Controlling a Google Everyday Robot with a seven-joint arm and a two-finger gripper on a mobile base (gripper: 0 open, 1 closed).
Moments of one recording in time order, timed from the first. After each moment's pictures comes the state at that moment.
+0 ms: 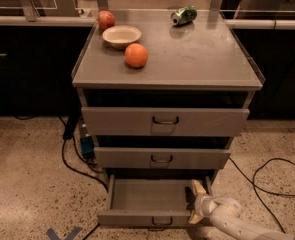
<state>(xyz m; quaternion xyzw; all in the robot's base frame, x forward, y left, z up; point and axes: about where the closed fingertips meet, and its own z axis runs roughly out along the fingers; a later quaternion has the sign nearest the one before) 0.570 -0.226 0.192 -0.64 0.69 -0.08 0.33</state>
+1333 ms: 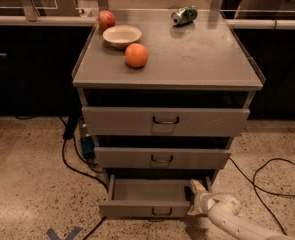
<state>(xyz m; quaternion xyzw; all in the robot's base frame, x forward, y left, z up) 0.584 -0.229 0.201 -0.64 0.69 -0.10 0.32</state>
